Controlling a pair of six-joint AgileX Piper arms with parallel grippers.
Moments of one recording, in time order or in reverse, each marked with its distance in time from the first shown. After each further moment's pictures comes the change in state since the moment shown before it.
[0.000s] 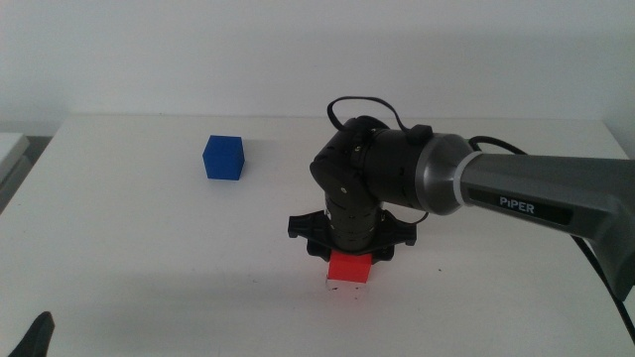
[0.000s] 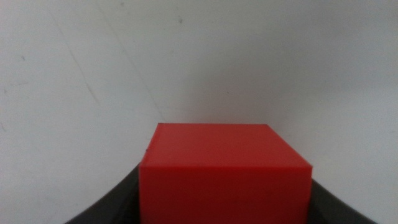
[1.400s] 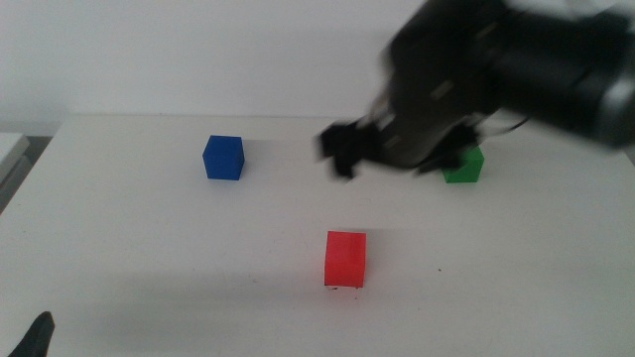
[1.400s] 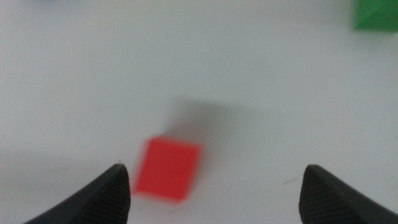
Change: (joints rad) left arm 0.000 0.000 0.000 0.000 0.000 0.000; right arm -0.003 -0.335 -0.007 -0.070 0.120 -0.236
